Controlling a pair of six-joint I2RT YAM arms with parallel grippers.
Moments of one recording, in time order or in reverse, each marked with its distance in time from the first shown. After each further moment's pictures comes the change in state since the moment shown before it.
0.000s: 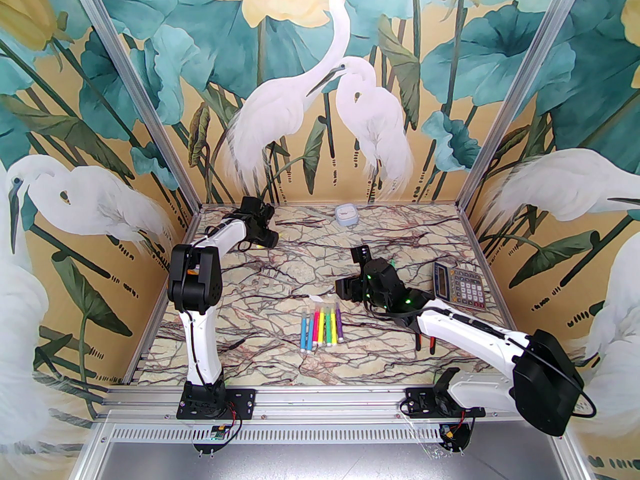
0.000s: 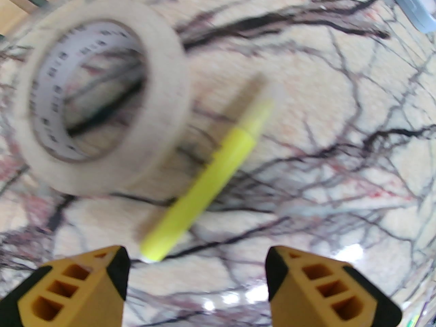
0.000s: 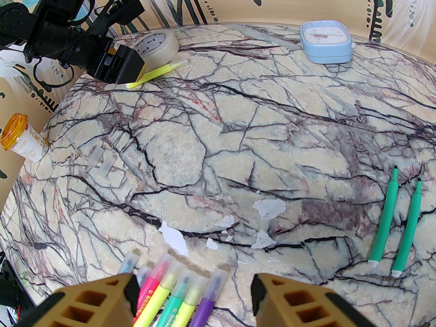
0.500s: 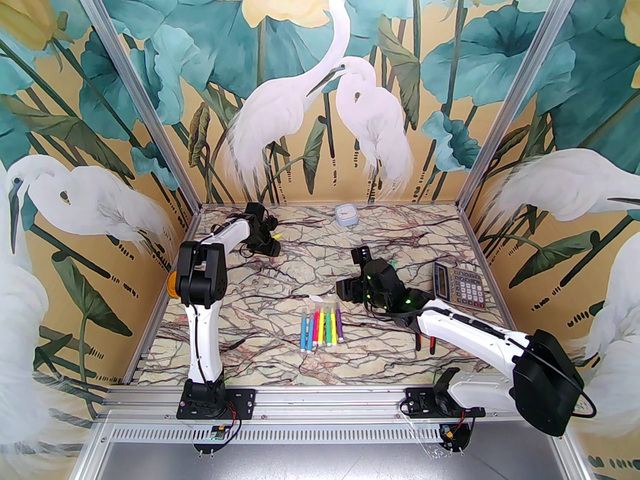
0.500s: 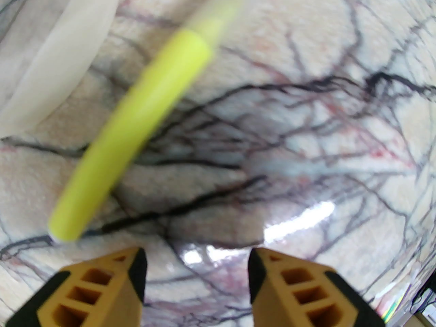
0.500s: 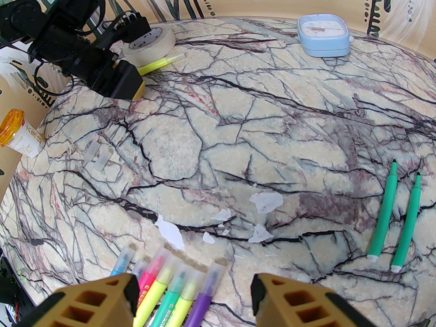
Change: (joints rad) left arm 0.000 0.059 0.055 -0.198 0.156 -0.082; right arm 0.000 0.000 0.000 -0.025 0.000 0.000
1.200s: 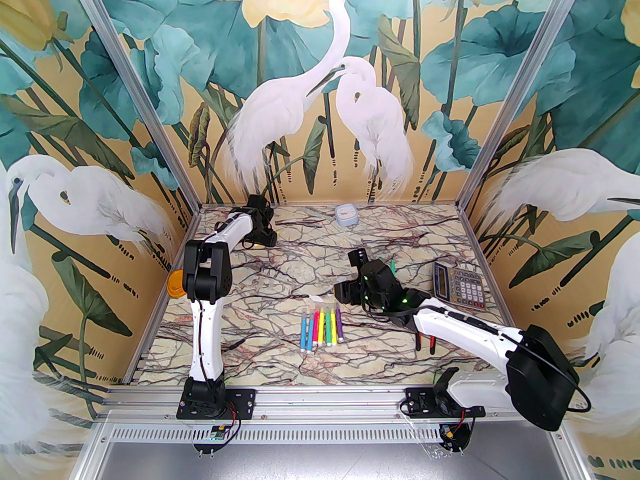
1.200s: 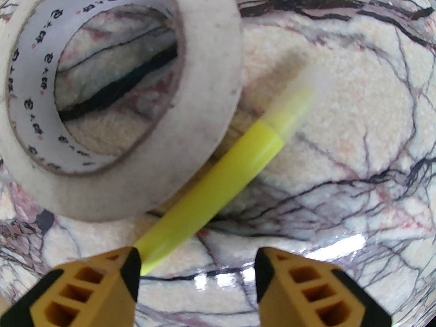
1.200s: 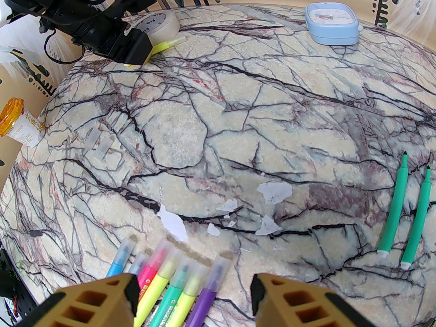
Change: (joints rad) left arm -0.006 0.119 0.195 -0.044 -0.204 -0.027; right arm 0.005 0.033 0.001 -0.002 -0.026 0.000
